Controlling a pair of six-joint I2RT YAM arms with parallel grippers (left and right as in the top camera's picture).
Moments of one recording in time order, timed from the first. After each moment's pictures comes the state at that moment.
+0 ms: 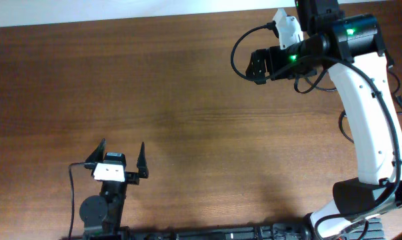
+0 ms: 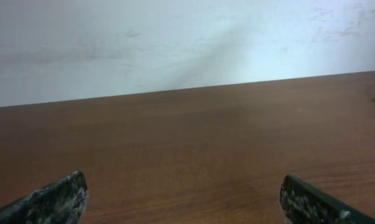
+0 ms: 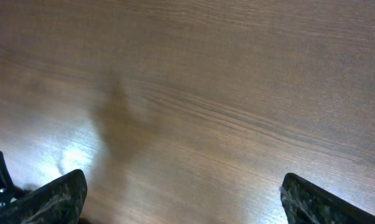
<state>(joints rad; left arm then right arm) 0.03 0.01 0.01 -0.06 0.16 0.07 0.18 1.74 2.01 -1.44 -0.30 0.05</state>
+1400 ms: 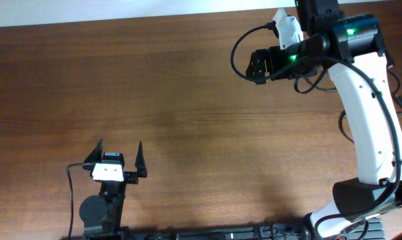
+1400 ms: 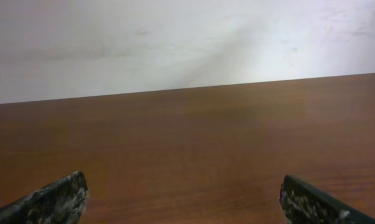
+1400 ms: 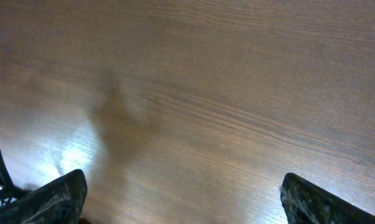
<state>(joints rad) 0.04 0.01 0.01 -0.06 0.14 0.06 0.18 1.74 2.01 -1.44 -0.30 0.05</state>
